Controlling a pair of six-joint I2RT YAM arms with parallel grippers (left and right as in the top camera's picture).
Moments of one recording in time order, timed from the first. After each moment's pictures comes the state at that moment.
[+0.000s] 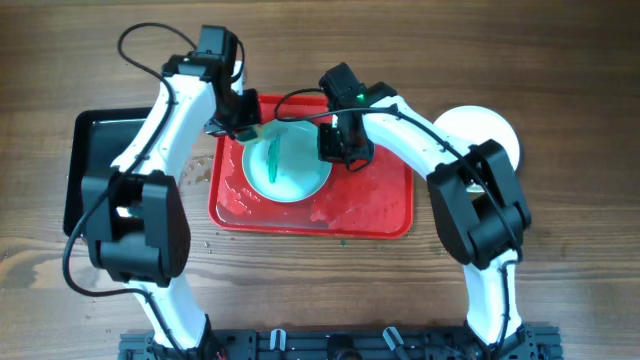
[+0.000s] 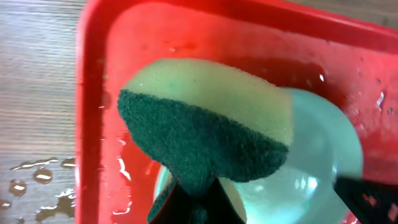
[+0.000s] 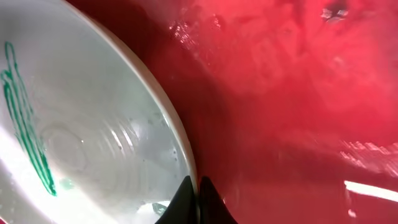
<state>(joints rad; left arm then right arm) -0.16 1.97 1.56 -0.95 0.11 -0.27 0.53 2.18 1.59 -0.80 -0.26 0.53</state>
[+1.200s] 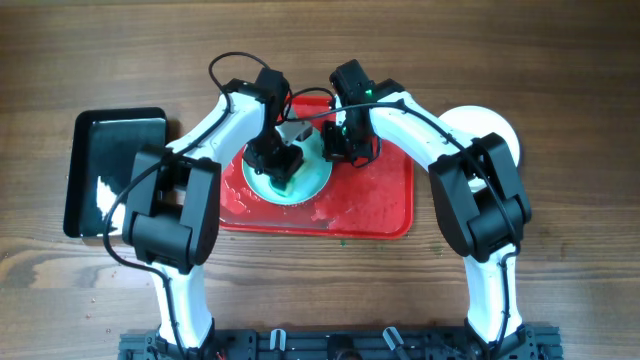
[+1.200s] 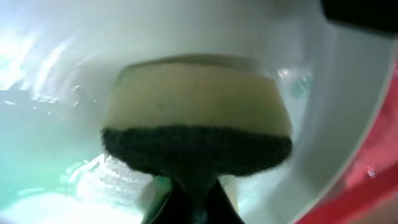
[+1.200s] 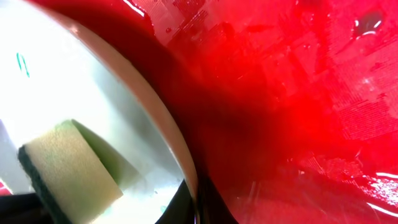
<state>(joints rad) -0.32 2.09 1.45 -1.01 0.24 0.21 0.49 2.21 1.59 -0.79 -0.36 0.49</state>
